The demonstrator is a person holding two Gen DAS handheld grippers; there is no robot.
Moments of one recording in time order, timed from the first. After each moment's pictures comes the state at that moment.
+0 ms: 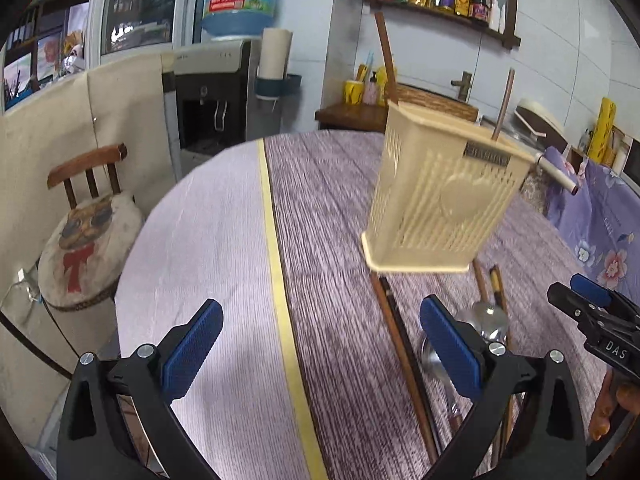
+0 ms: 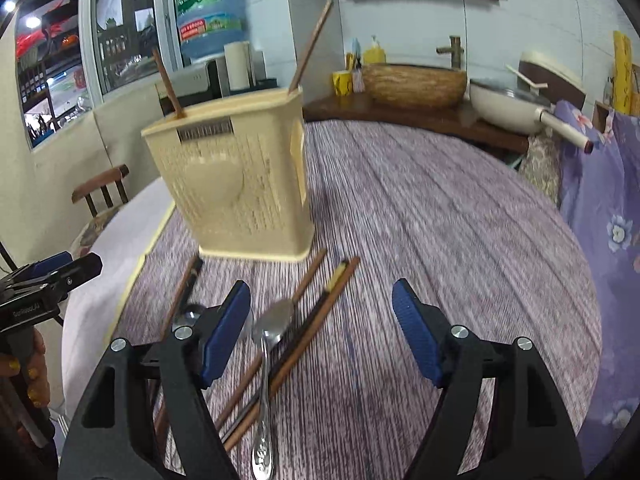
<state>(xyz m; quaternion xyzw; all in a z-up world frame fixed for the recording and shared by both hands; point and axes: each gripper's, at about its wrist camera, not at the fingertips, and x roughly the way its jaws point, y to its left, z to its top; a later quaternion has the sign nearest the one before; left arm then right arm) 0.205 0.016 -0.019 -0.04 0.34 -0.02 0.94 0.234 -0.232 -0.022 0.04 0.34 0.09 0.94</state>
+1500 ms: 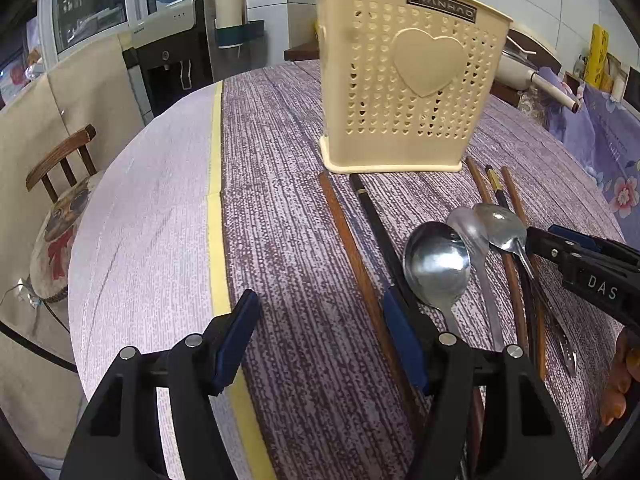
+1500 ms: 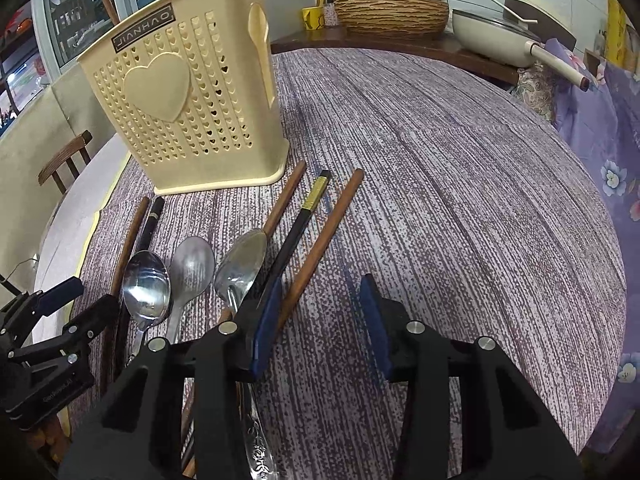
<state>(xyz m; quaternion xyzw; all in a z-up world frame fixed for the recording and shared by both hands) 0.208 -0.030 -0.072 0.02 0.42 -0.03 0.91 0.257 -0.224 -0.071 0.05 0.43 0.04 0.90</state>
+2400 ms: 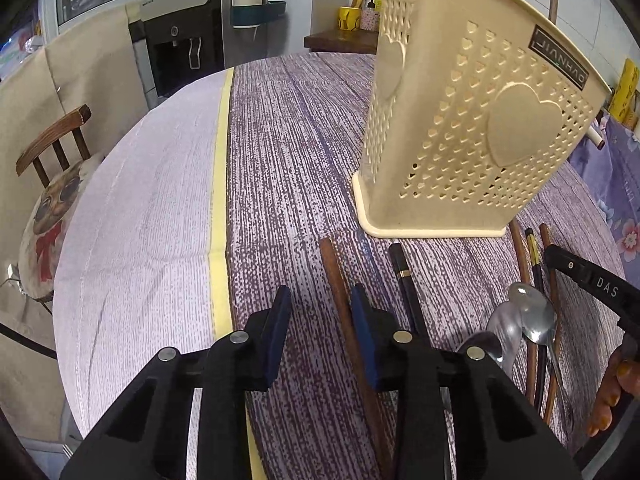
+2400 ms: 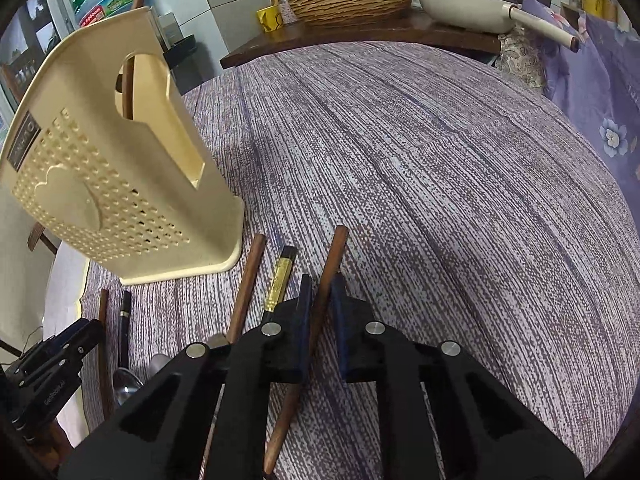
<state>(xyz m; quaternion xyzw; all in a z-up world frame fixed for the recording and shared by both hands) 0.277 -0.011 -0.064 -0.02 0.45 -0.02 0.89 0.332 -0.256 -0.070 0.13 0.45 0.00 0.89</state>
